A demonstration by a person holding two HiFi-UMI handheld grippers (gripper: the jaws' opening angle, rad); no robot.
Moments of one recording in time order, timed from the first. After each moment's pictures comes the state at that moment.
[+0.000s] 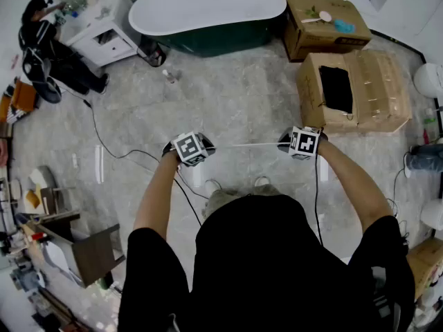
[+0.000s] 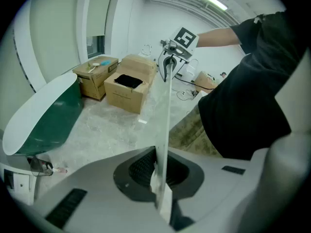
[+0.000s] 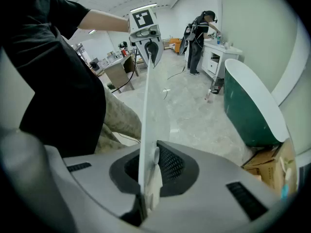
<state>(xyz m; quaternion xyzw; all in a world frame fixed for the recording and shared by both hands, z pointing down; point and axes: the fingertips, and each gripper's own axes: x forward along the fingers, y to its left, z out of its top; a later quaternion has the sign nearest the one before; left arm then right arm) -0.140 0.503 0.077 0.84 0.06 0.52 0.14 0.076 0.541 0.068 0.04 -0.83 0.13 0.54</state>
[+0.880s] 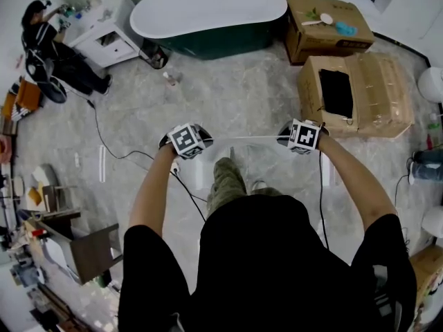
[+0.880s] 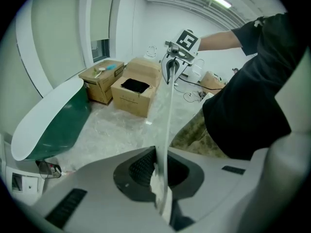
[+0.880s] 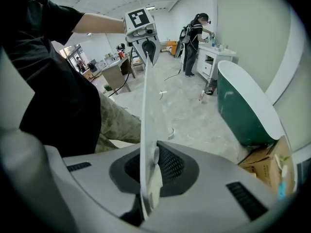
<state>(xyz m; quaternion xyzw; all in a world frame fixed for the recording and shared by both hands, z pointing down) -0.102 0.462 0.050 0.84 0.02 0.52 0.12 0.118 0.504 0.053 0.07 -0.83 0.14 0.54</state>
